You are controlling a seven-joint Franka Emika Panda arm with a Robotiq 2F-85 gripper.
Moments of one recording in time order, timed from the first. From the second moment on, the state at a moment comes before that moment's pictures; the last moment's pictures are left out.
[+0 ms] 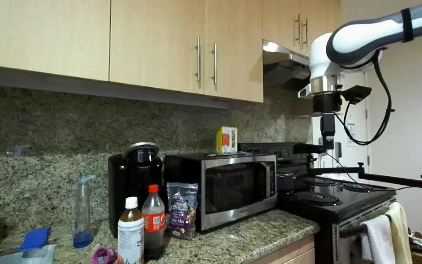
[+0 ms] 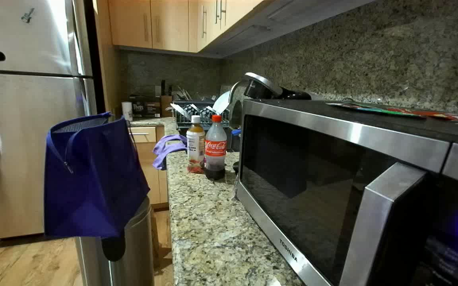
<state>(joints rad) -0.14 -0.73 -0.30 -2.31 -0.20 1.61 -0.36</state>
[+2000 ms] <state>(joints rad) 0.18 -0.18 -0.08 -1.90 -0.18 1.98 -0.66</state>
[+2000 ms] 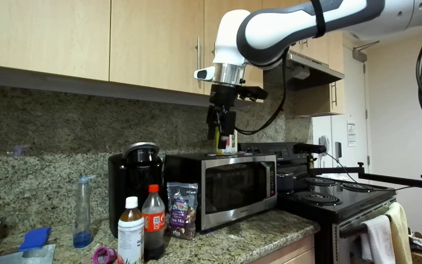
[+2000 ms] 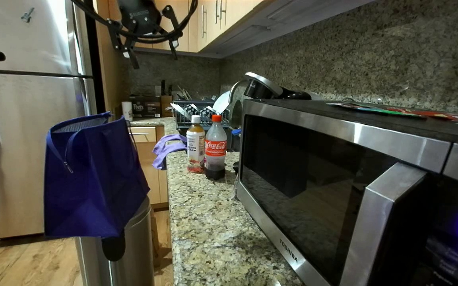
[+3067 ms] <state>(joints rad) 0.12 0.28 0.01 -1.40 -0.19 2.12 -0.91</state>
